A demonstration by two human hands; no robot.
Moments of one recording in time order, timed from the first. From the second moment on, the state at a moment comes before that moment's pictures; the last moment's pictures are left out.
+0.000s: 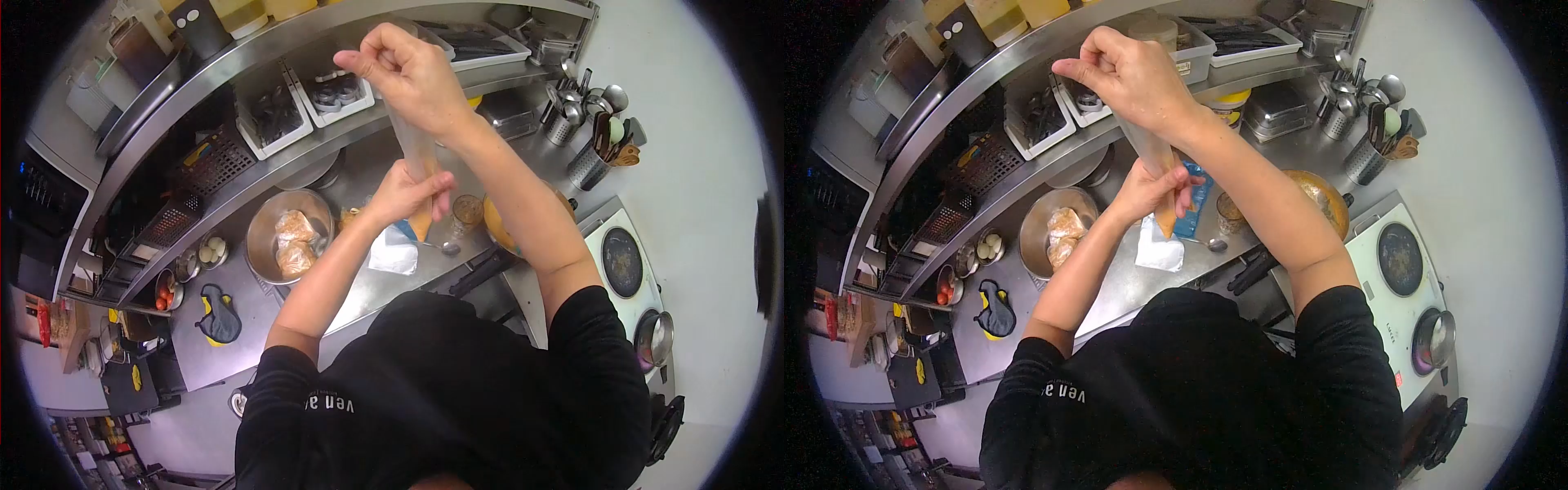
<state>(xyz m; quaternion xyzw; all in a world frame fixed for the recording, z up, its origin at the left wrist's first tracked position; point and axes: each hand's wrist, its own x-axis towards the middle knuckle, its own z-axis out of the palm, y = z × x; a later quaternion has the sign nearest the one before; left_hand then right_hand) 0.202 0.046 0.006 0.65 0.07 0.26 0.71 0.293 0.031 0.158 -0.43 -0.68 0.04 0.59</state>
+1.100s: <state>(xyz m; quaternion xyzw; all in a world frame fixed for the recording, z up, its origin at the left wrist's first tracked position) 0.197 0.020 0.031 0.70 0.18 0.28 0.63 0.304 -0.012 0.181 -0.40 -0.73 -0.03 0.55</state>
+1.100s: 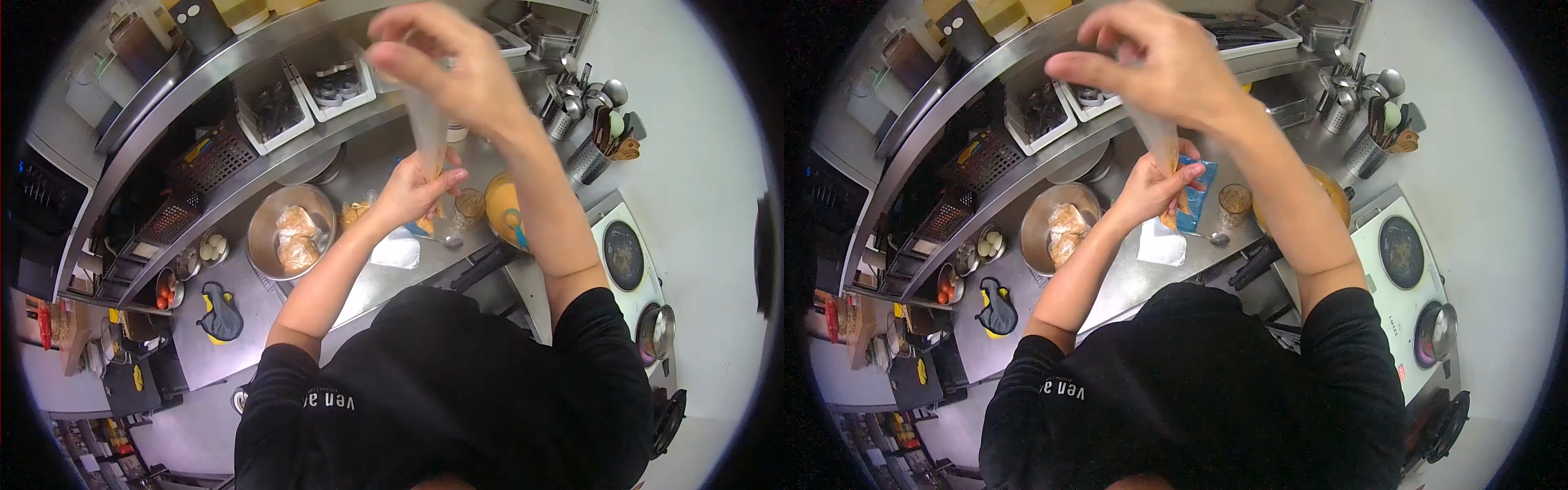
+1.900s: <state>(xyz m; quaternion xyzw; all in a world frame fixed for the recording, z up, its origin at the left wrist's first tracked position) 0.215 0.025 0.013 0.65 0.06 0.41 0.64 0.322 -0.011 0.105 -0.30 -0.34 0.55 0.70</state>
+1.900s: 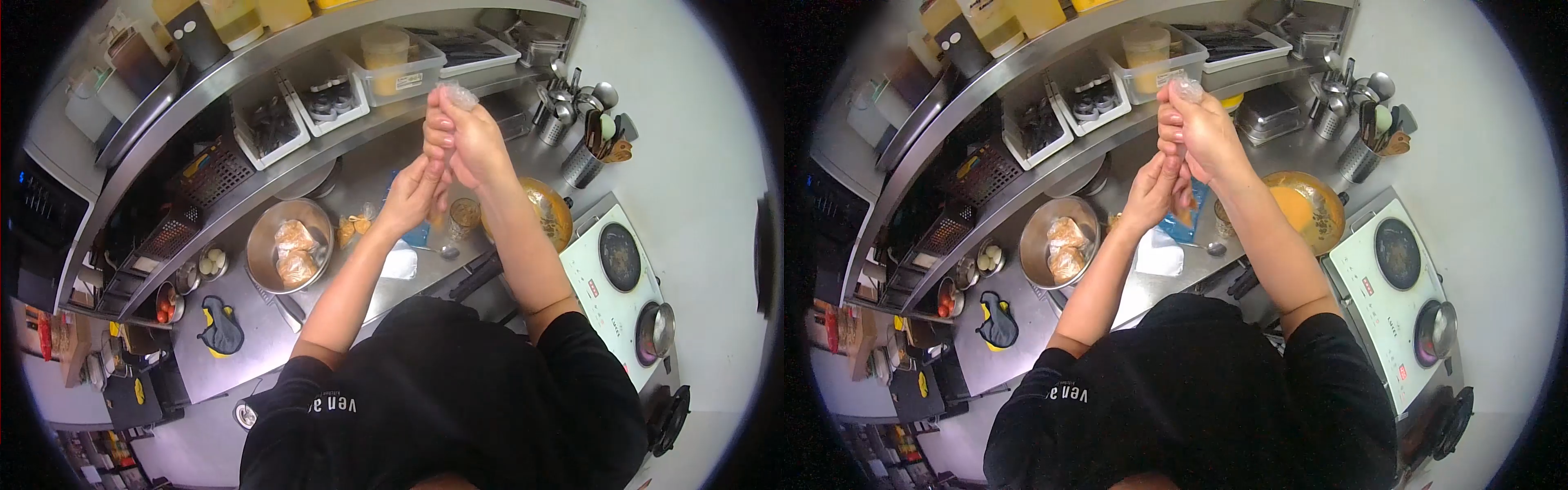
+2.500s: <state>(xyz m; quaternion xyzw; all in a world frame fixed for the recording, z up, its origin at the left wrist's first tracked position) 0.203 -0.016 0.024 0.70 0.04 0.25 0.67 0.360 -0.050 0.133 -0.13 -0.37 0.55 0.74</state>
